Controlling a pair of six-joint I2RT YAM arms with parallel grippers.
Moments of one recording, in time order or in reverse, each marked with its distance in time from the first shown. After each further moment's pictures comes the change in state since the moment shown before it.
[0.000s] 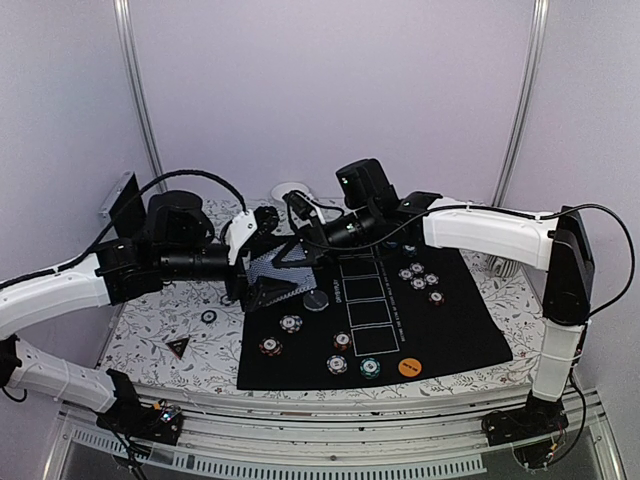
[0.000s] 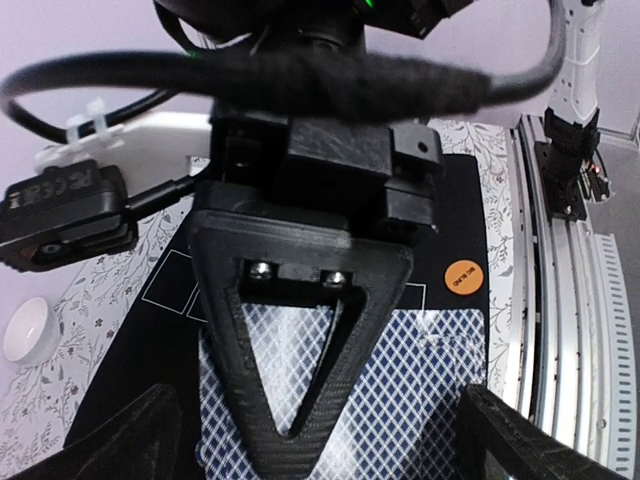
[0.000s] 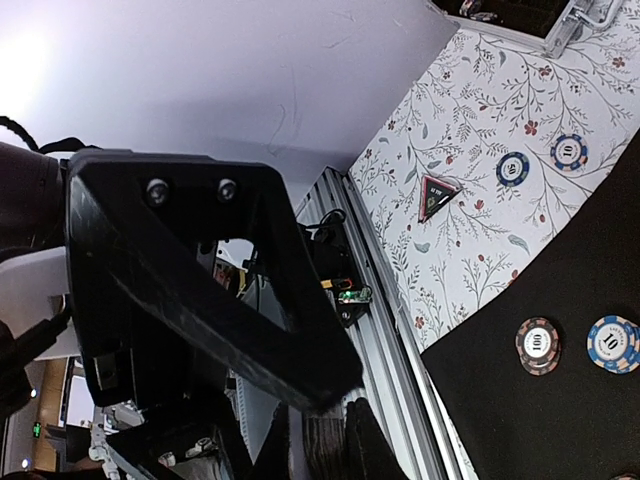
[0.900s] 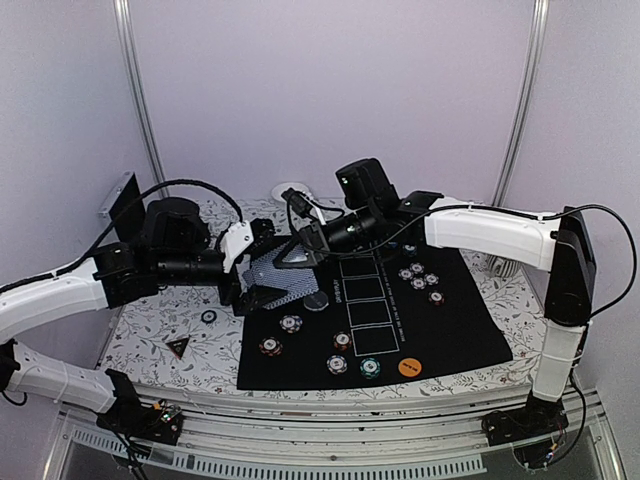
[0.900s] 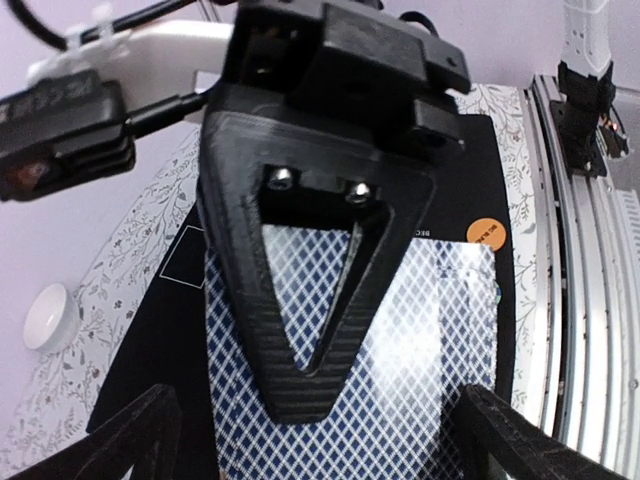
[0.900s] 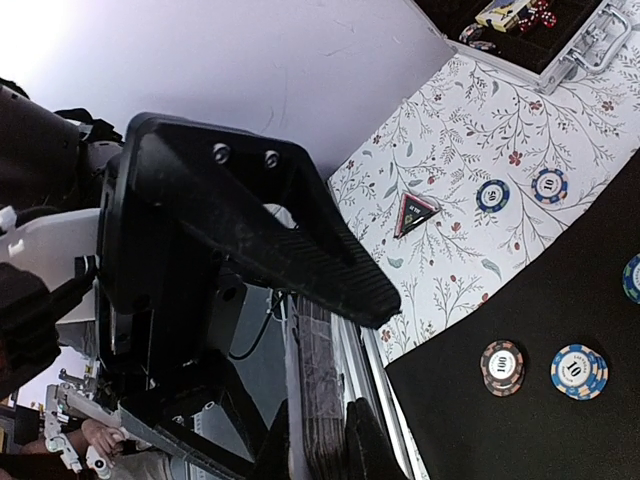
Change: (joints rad) left arm 0.037 -0.038 -0.047 -0.033 -0.013 0.074; right arm 0.006 -0.011 0.000 -0.014 0.052 -0.141
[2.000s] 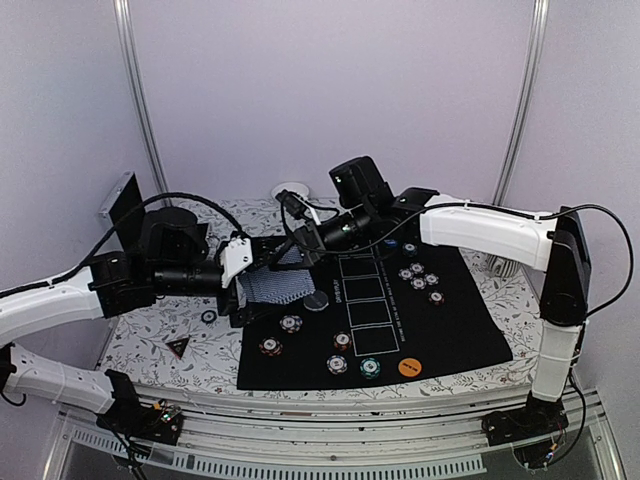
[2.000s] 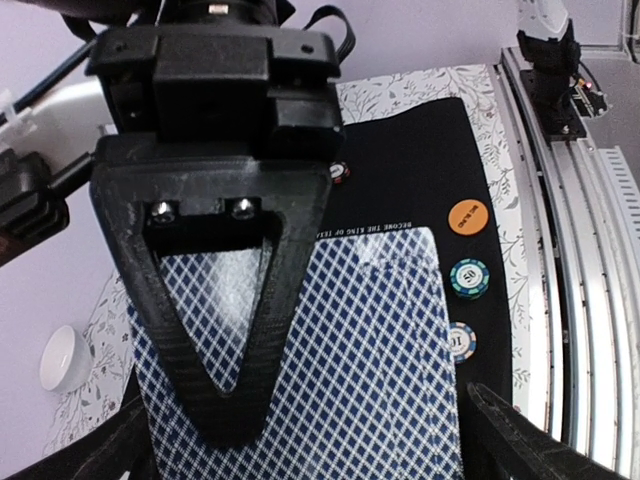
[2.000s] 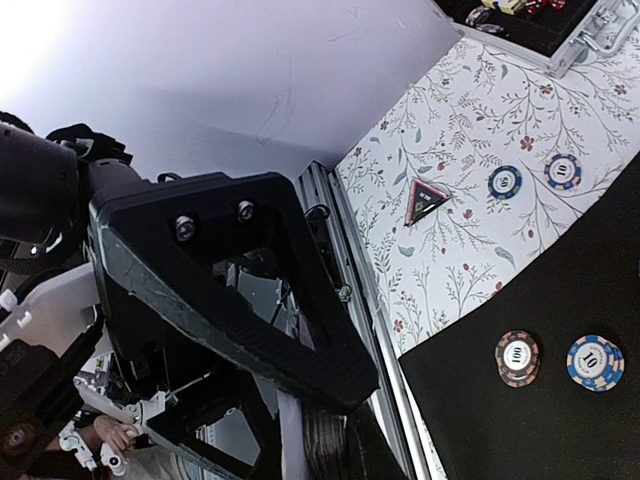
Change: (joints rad) left arm -0.061 -0.056 -0.049 0.009 0.004 0.127; right arm 0.015 0.026 0.060 -0.064 -0.024 0.006
